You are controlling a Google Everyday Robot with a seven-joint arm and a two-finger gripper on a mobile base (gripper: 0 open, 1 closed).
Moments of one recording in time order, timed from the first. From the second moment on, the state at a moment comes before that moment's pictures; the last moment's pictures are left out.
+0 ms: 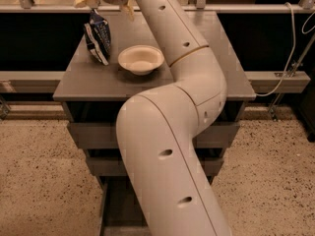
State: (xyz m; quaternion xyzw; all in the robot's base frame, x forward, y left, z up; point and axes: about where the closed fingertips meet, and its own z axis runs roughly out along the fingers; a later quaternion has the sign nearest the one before) arm 0.822 0.157 0.966 -0.93 -0.08 -0.28 0.22
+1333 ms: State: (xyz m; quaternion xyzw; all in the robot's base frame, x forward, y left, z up) arm 0.843 0.180 0.915 -0.94 -0.06 -0.26 0.22
